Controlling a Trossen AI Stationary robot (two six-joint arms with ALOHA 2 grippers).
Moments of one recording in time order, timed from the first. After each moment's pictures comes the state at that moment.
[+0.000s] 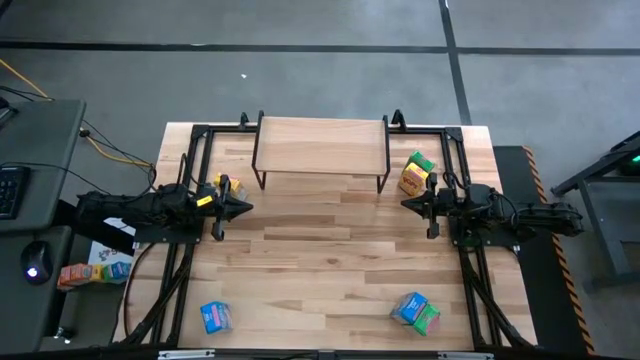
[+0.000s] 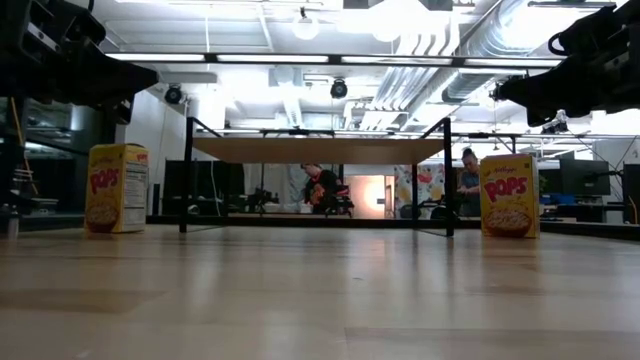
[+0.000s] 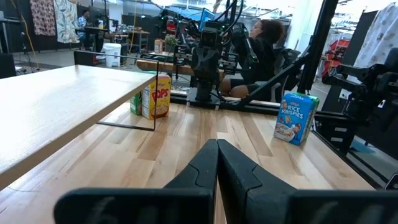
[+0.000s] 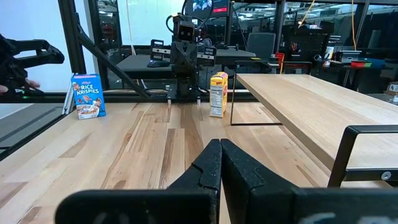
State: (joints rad) left arm -0.05 0.01 0.01 0.02 -0.08 -0.10; right arm -0.05 0.01 0.01 0.01 0.01 -0.03
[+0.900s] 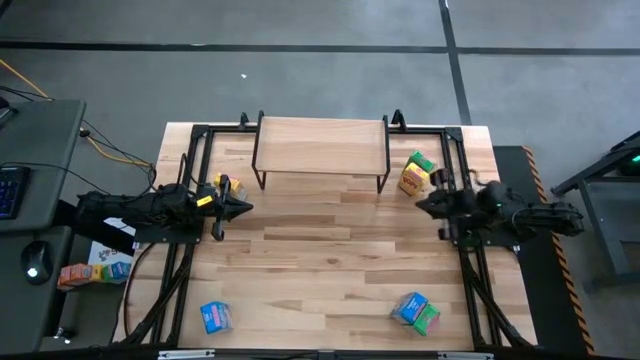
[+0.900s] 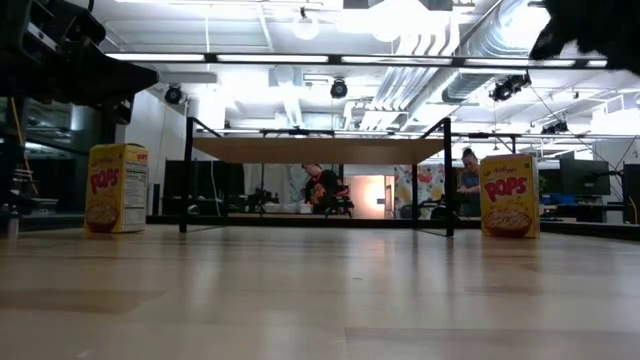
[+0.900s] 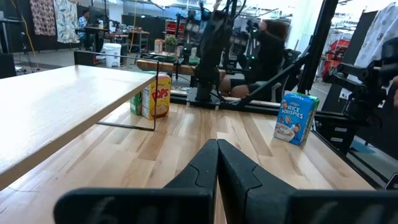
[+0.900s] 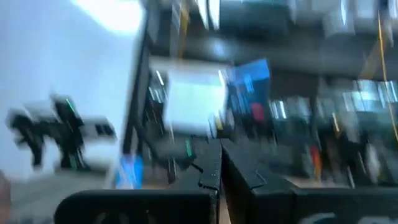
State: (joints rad) left arm -0.05 0.01 0.01 0.02 -0.08 -0.10; right arm -0.05 0.04 0.01 0.49 -0.24 -0.11
